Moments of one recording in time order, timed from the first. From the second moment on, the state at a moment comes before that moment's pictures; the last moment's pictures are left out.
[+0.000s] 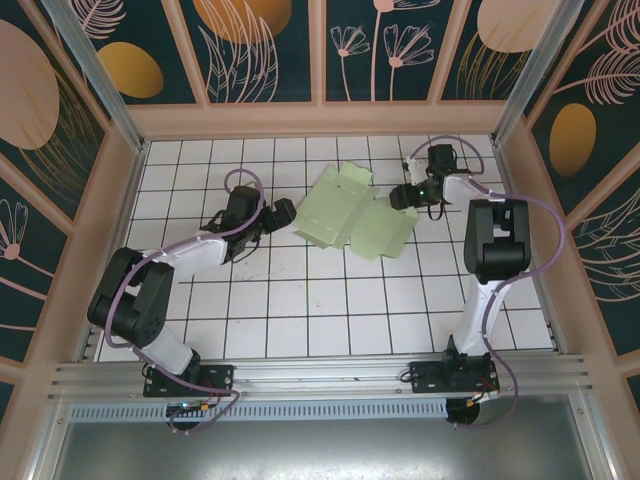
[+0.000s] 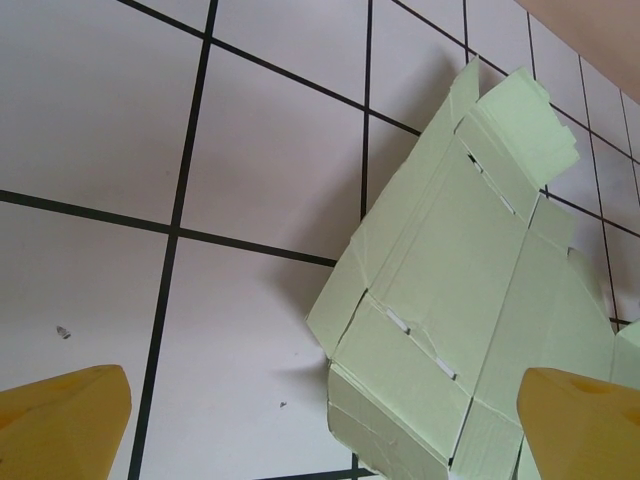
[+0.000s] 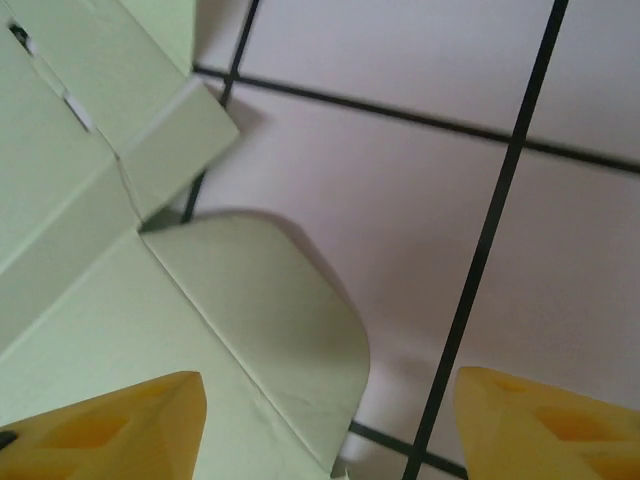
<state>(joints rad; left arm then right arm) -0.43 1.61 0.86 0.08 0.06 -0.77 0.06 2.02 1.42 -0.49 -0.34 -0.21</state>
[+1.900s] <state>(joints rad) -0.59 1.86 0.93 0.12 0.08 -1.30 0.07 1.53 0.82 -0.01 -0.34 0.20</state>
